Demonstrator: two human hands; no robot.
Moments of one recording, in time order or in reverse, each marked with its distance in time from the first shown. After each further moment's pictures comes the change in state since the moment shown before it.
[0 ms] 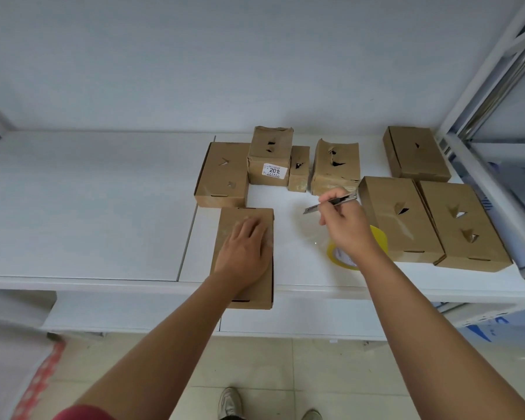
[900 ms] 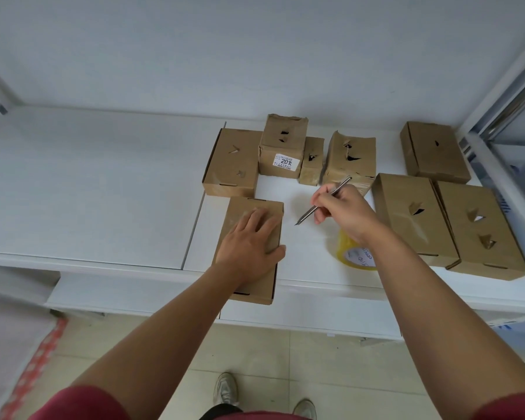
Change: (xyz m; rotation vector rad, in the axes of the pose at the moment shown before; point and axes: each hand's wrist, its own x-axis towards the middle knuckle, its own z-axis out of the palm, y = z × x) left_hand 0.002 -0.016 0.011 0.068 -0.025 0.037; right_hand 0.032 -0.006 0.008 0.114 -0.358 0.072
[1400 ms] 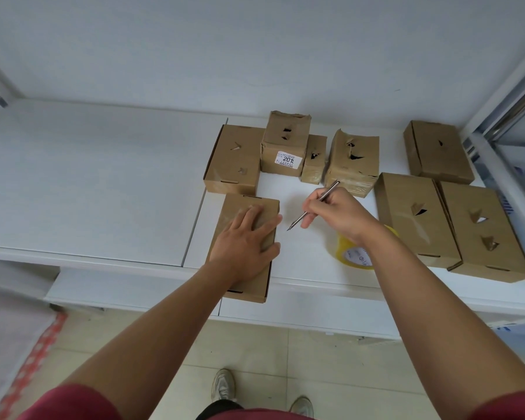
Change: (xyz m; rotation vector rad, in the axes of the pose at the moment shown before) left_hand -0.003 -0.010 -0.003 0.019 -0.052 -0.026; right_hand 0.004 0.003 0.007 -0.136 -0.150 0.039
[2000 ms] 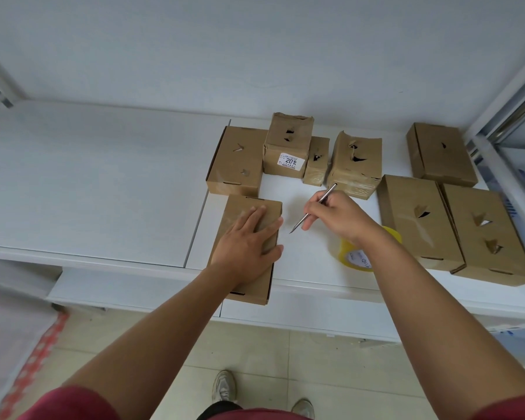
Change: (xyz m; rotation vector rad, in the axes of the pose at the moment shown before) left_hand -0.001 -0.001 0.001 -0.014 -0.010 0.006; right_hand 0.002 -0.002 0.004 -0.121 0.014 0.048
